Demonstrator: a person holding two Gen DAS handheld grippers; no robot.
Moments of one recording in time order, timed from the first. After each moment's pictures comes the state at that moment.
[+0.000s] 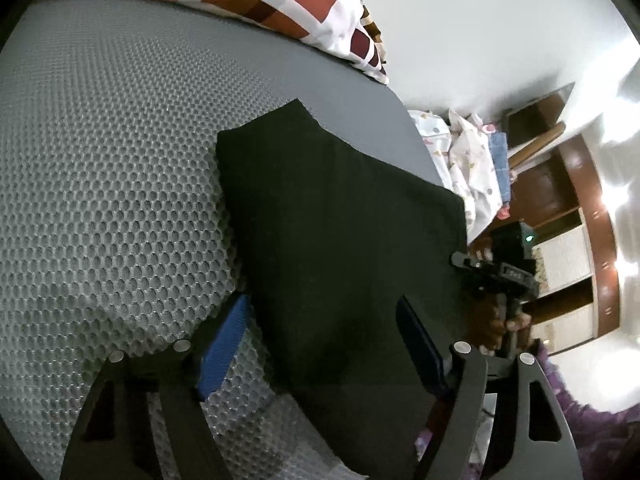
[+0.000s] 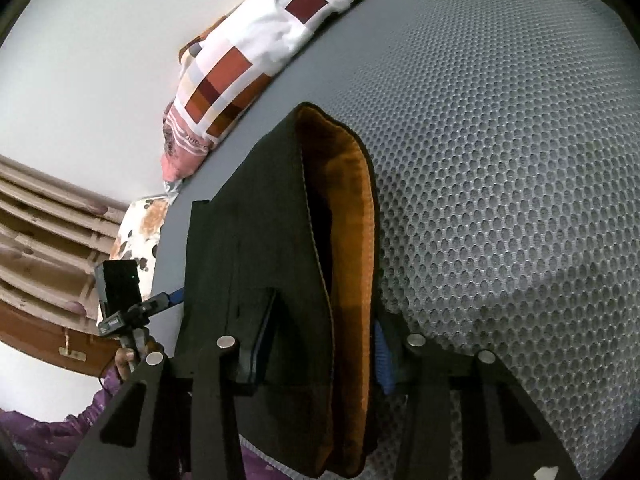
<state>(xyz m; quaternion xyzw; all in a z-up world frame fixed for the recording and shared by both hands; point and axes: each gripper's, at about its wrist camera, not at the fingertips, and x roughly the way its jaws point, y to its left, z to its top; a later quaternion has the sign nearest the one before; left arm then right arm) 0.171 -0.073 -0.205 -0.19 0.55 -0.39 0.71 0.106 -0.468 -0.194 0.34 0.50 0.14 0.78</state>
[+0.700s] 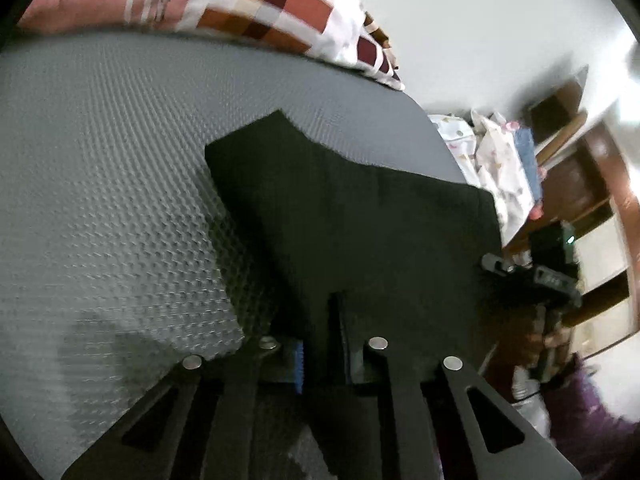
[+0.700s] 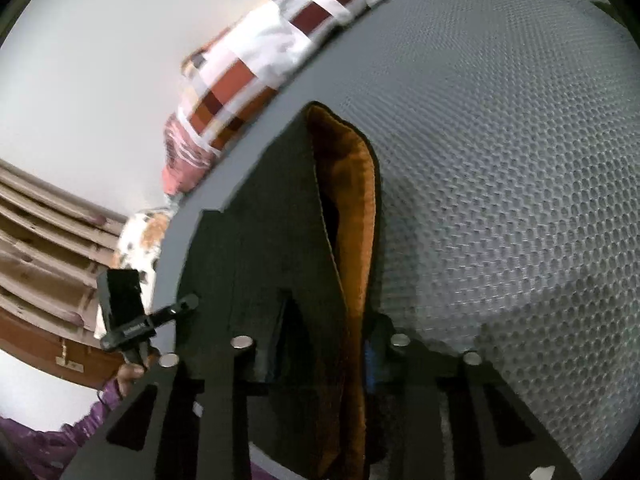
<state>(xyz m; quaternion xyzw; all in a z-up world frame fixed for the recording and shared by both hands) 0.151 -0.098 -0.191 -0.11 0.51 -0.34 0.78 0.103 -0.449 -0.179 0.34 0.47 0.13 0.81</state>
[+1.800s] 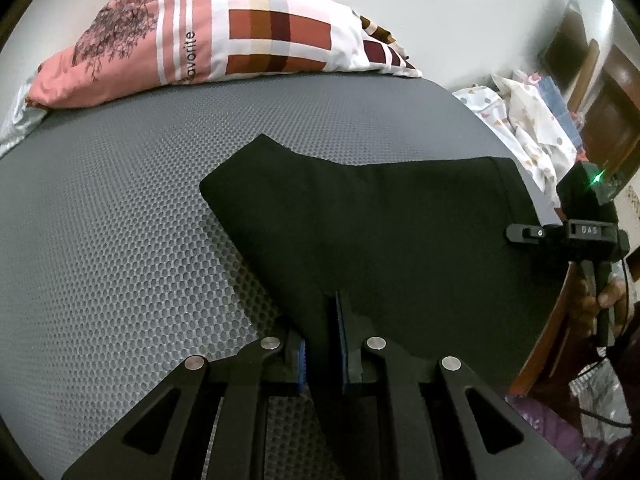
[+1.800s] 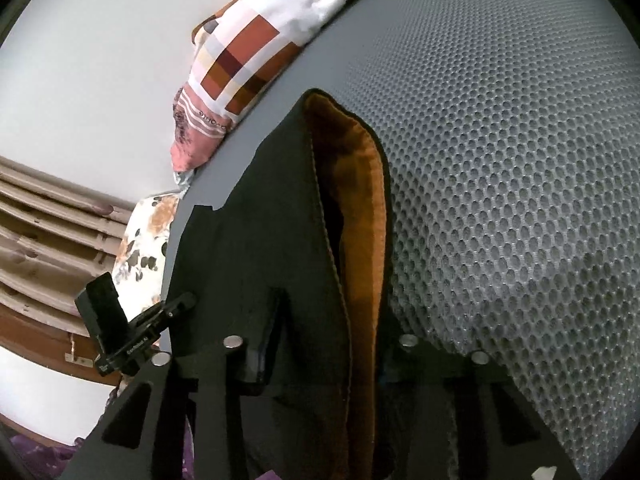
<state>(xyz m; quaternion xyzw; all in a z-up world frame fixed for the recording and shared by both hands) 0.119 -0.068 -0.176 0.03 0.47 -0.29 0.83 0.122 -0.387 -0.201 0.35 0.49 0.15 0.78</state>
